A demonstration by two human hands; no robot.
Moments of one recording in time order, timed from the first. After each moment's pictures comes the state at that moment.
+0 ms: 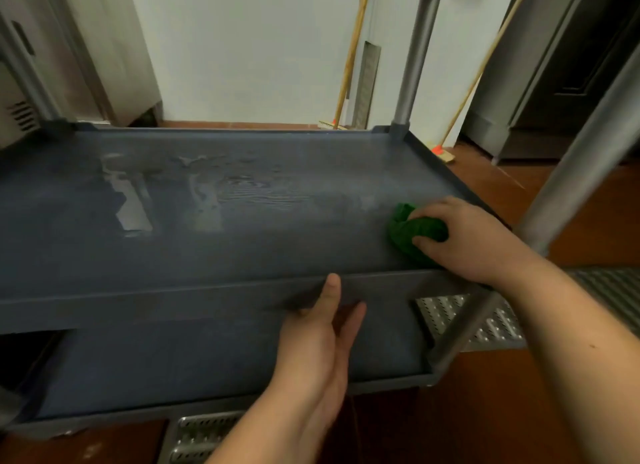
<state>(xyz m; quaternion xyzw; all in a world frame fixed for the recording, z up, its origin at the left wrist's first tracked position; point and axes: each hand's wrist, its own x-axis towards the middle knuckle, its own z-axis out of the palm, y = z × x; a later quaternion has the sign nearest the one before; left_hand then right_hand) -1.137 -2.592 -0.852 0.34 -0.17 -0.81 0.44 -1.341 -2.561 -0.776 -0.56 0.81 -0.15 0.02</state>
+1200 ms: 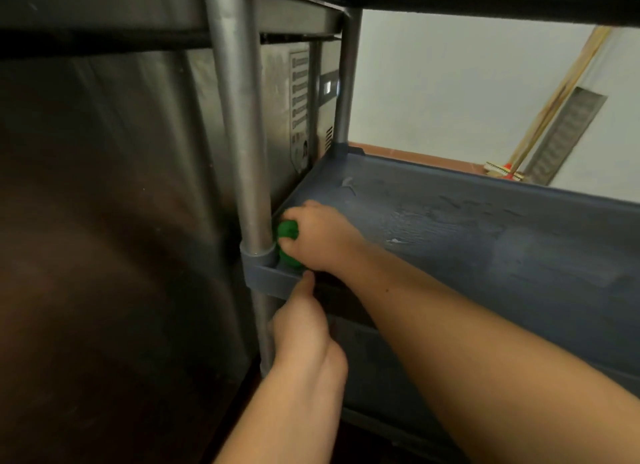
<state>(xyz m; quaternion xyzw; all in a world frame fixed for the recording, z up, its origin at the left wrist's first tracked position) -0.722 -2.810 -0.829 0.49 -0.04 -0.62 0.61 -0.772 -2.905 -0.787 -0.79 0.59 -0.13 0.06</state>
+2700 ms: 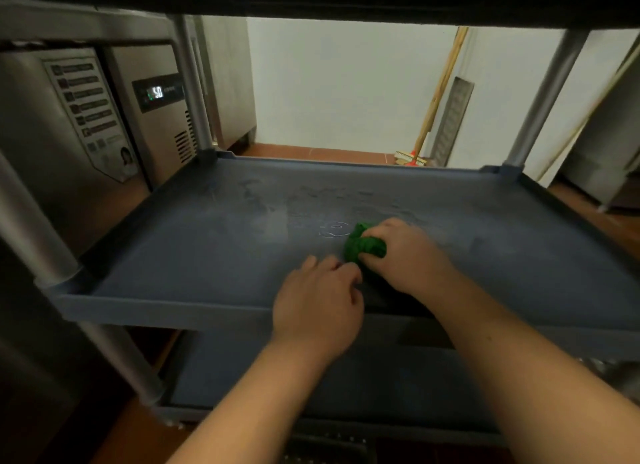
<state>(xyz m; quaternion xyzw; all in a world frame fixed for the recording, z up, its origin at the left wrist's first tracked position) -0.998 -2.720 -0.811 0.45 -0.86 -0.05 0.23 -1.171 -2.733 -0.790 -0.64 0.75 -0.17 0.03</state>
